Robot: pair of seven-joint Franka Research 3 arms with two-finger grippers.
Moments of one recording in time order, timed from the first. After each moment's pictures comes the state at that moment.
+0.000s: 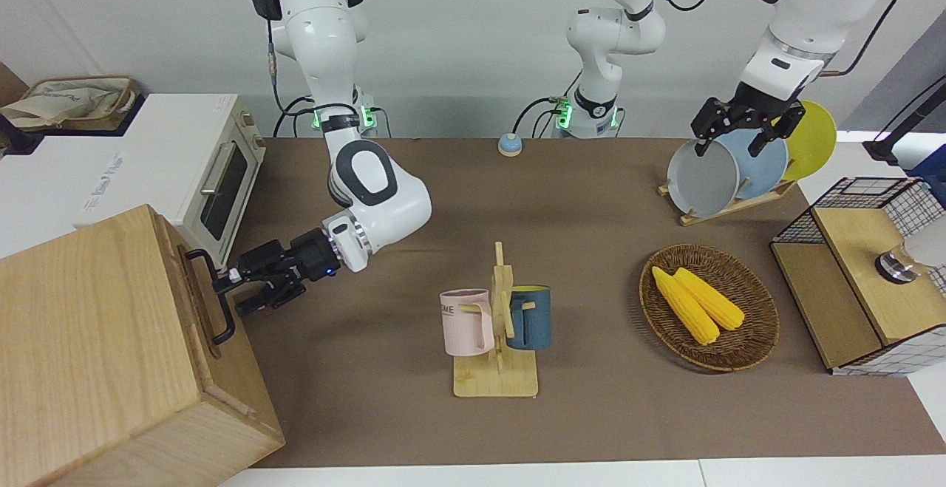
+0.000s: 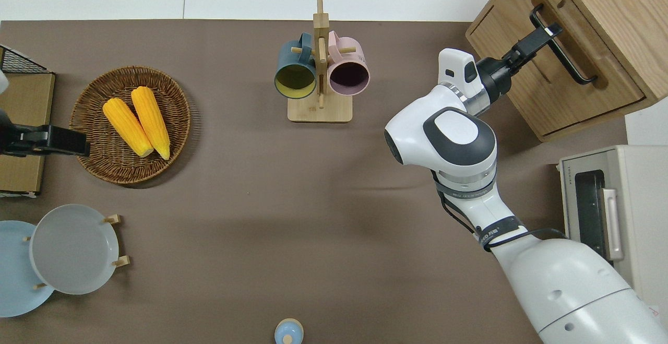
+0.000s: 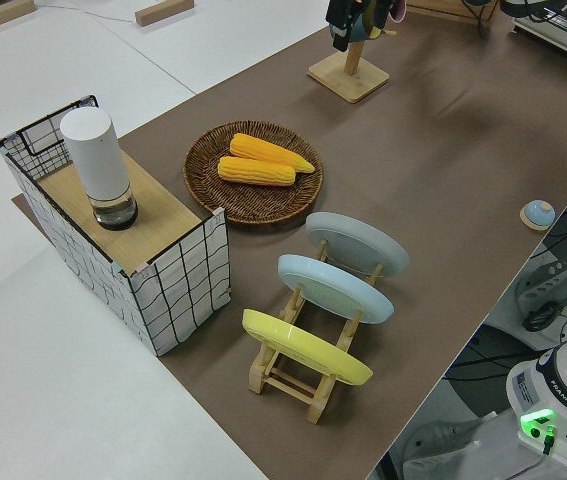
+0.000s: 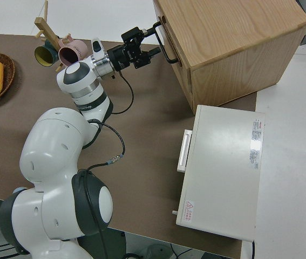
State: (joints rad) left arm -0.15 0.04 0.15 -1.49 -0.02 1.55 0.05; right arm 0.29 0.53 0.02 -1.60 -1.75 1.78 0.51
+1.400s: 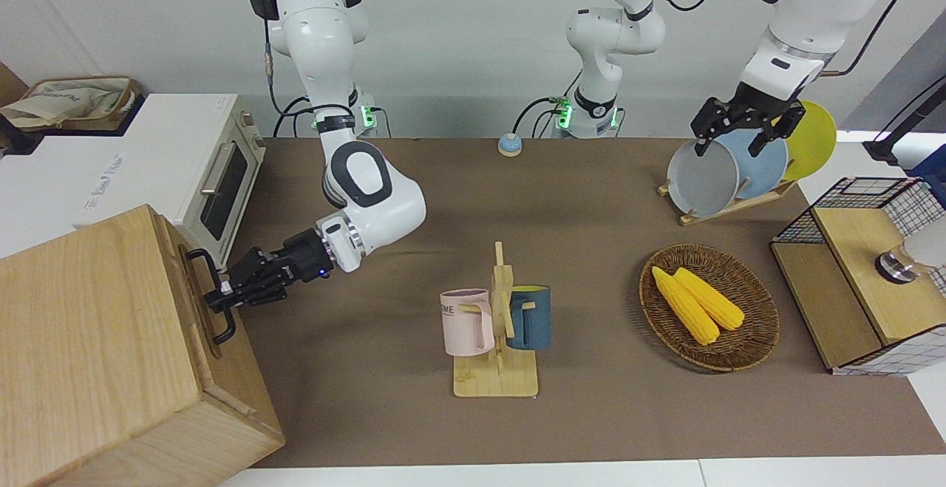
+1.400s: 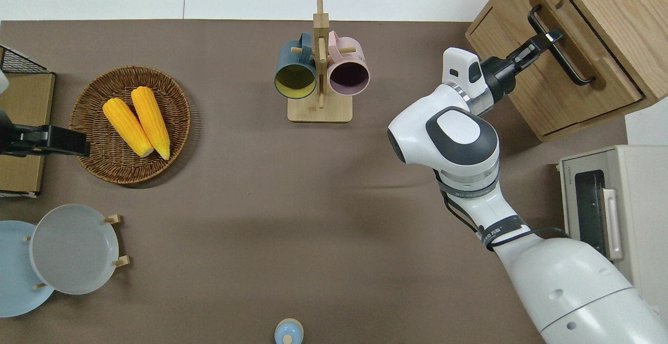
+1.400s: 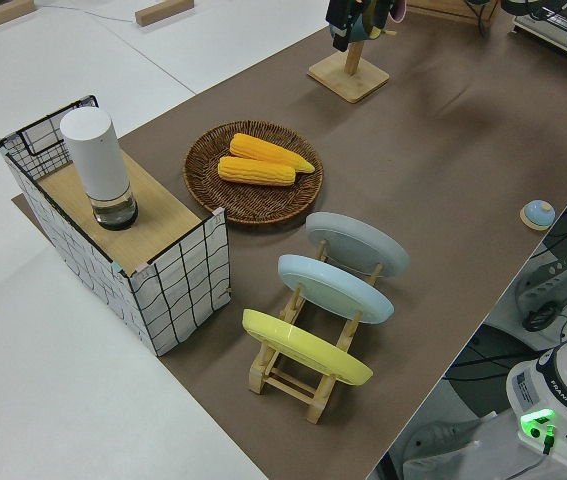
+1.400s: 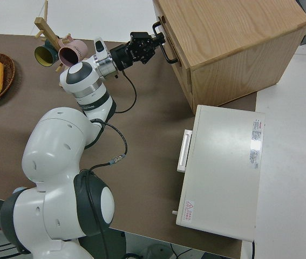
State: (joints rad) left arm -0.15 0.04 0.15 -1.49 -0.02 1.55 0.05; right arm 0.28 0.53 0.02 -1.61 -1.76 1.77 0.54
